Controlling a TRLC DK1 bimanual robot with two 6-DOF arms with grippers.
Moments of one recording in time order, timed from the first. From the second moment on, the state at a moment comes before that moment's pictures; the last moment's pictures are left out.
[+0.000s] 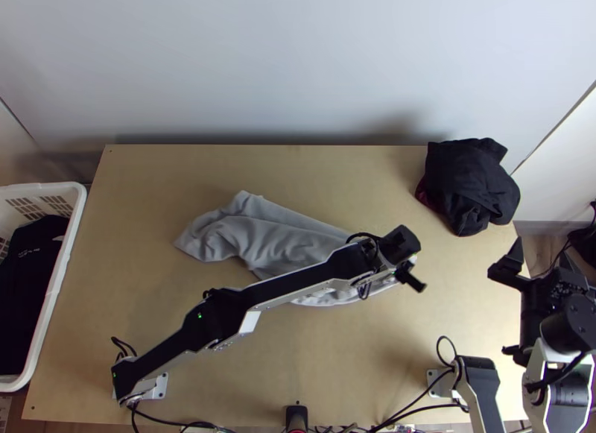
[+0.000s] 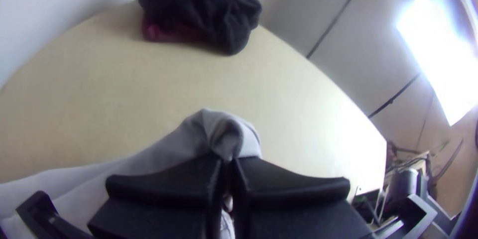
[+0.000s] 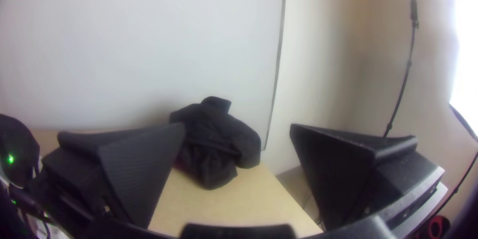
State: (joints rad) left arm -1.14 2.44 2.31 -0.53 -0.02 -0.38; right arm -0.10 0.32 0.69 -0.49 0.32 0.01
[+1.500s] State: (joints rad) left arm -0.79 1.93 1.81 -0.81 0.06 -0.28; right arm 0.25 0.58 0.68 -0.71 0.14 0.18
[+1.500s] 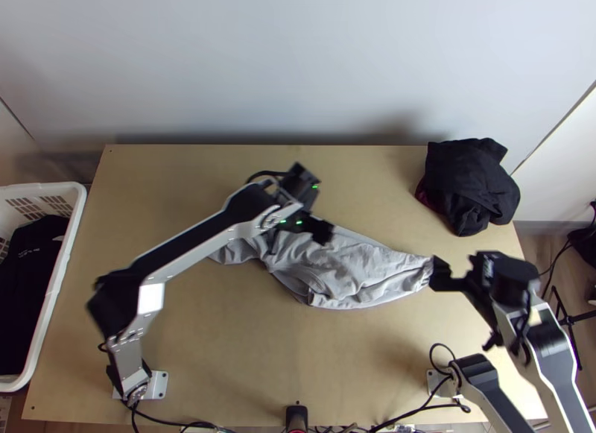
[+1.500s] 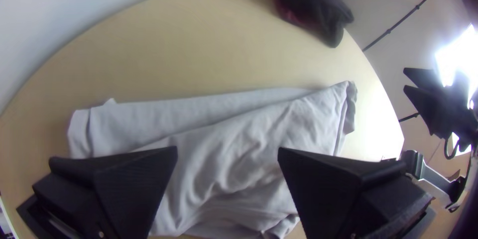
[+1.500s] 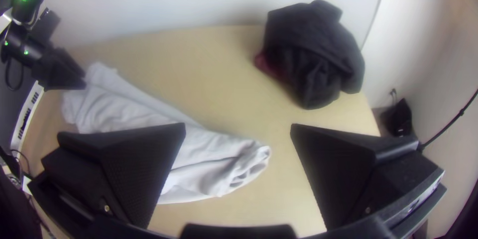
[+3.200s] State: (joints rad) left arm -0.47 1.38 1.12 -0.65 0.04 -0.24; right arm 0.48 1.33 0.76 -0.70 -0.35 0.38
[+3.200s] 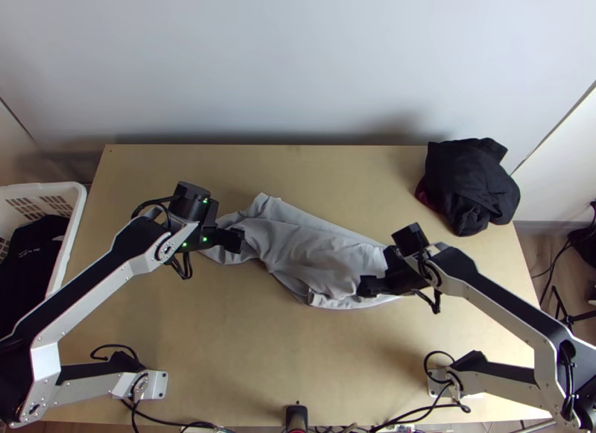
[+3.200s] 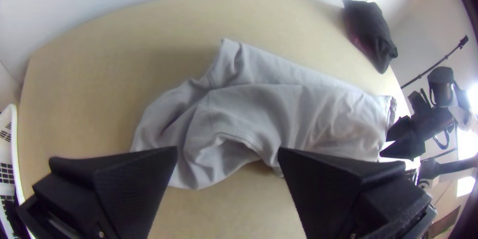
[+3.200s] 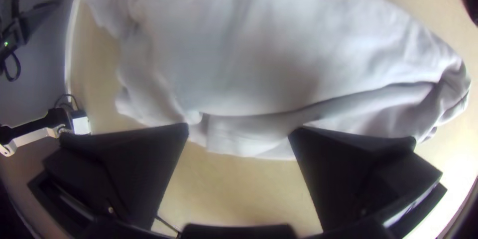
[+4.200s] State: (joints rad) left arm -0.37 1.33 1.04 -0.63 0.04 -0.21; right arm 0.50 1.23 1.15 -0.82 -0.18 0.34
